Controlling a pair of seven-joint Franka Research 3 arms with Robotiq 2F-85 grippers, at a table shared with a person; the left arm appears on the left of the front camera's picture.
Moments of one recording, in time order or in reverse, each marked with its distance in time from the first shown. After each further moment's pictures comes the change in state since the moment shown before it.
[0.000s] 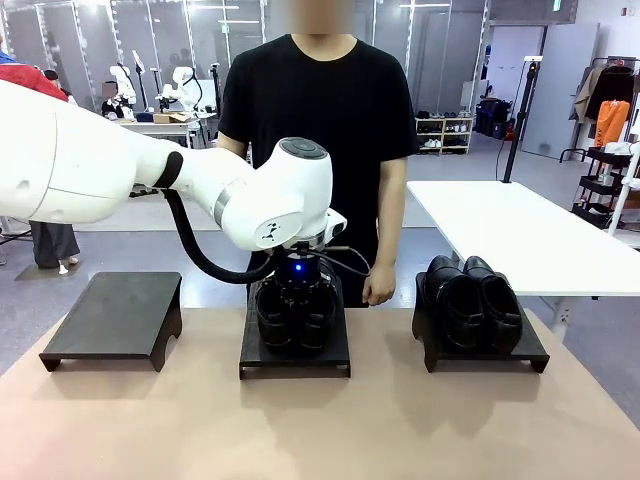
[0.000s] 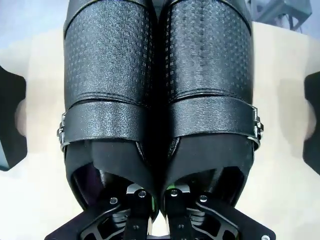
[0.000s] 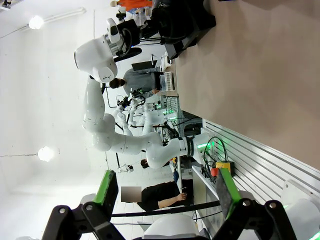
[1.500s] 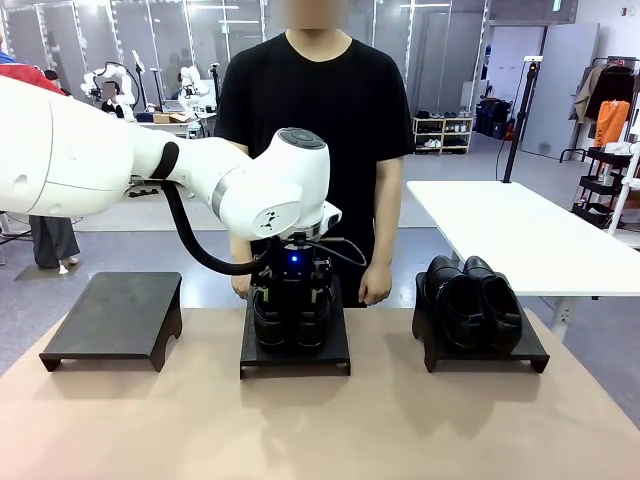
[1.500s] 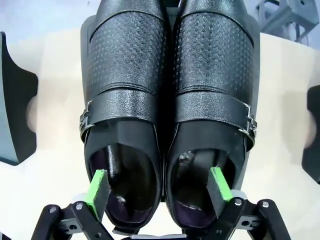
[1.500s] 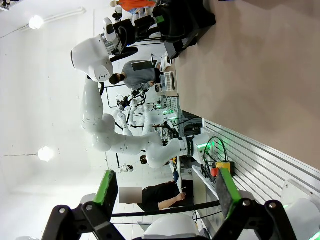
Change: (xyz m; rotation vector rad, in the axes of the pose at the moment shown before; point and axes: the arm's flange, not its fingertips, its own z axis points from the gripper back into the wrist) left arm 0.010 0.008 0.014 0.026 0.000 0.039; right arm 0.000 0.000 0.000 0.000 0.000 0.000
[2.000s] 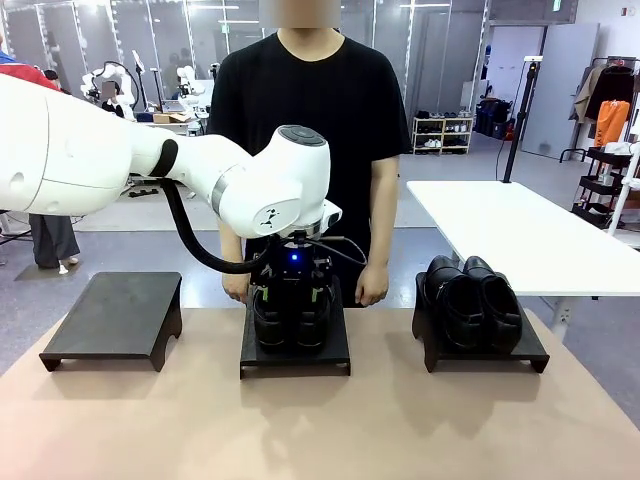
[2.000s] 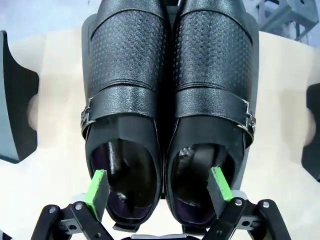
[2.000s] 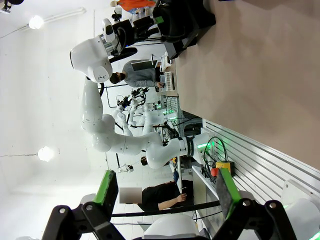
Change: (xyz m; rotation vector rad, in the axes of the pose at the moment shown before) left arm -0.001 0.000 0.003 0.001 0.005 -0.001; right arm 0.000 0.000 0.000 0.000 0.000 0.000
